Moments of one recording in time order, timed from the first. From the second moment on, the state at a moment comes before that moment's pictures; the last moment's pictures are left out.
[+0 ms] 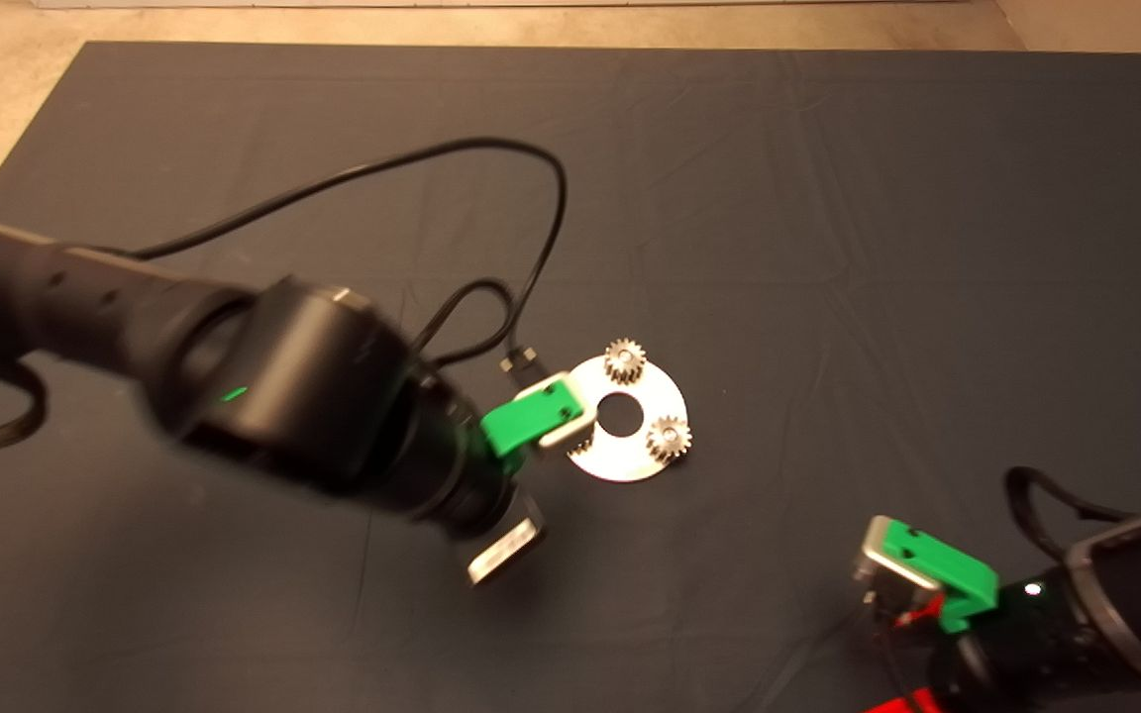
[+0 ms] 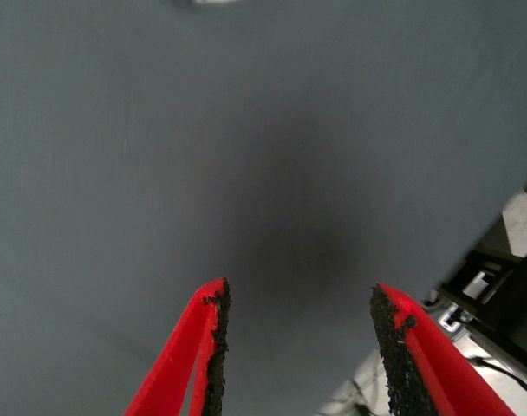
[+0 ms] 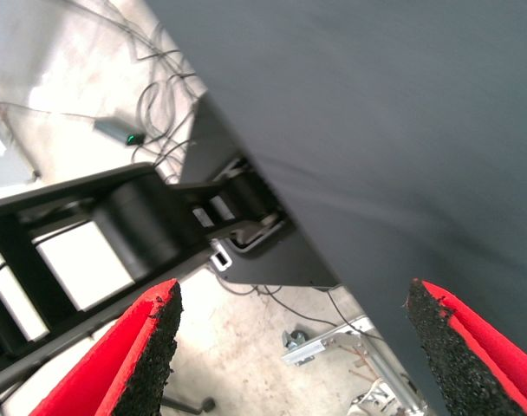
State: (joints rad) left arm -0.37 2.47 -0.44 0.48 1.48 -1.14; right arm 0.11 2.19 -0.36 -0.37 -1.23 1.00
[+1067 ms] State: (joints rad) left arm 0.00 2.37 -0.32 0.53 1.53 -1.29; right arm -0.13 2.38 -0.36 -0.55 -1.53 1.24
